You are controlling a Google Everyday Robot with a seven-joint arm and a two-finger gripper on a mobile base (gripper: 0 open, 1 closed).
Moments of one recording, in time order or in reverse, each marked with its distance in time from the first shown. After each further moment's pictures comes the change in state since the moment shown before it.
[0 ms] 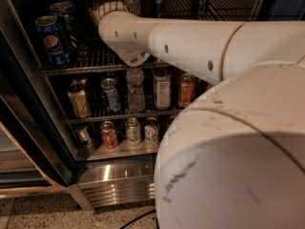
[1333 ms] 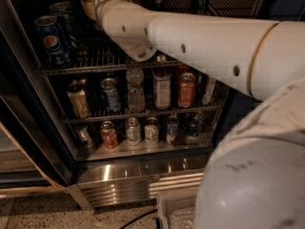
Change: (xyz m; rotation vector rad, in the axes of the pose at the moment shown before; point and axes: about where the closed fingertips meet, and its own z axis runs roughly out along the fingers) arm -0.033 0.014 -0.028 -0.097 -0.038 0.034
